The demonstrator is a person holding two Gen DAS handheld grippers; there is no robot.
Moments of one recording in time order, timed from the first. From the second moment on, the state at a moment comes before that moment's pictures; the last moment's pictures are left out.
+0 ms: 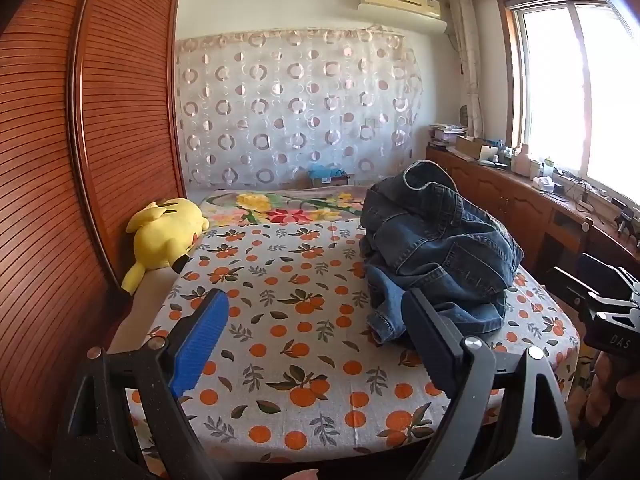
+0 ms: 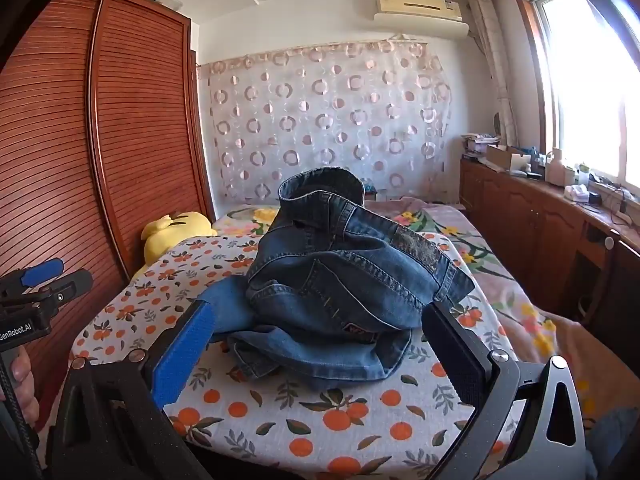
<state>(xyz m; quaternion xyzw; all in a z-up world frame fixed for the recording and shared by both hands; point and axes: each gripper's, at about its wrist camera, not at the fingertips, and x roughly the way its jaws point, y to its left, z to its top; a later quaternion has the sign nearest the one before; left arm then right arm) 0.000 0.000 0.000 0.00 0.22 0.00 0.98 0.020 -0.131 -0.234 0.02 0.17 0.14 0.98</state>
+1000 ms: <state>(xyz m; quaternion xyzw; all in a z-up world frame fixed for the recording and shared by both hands) 0.000 0.000 -0.008 0.00 0.23 0.00 0.97 0.018 -0.131 -0.233 0.02 0.16 0.14 0.98</state>
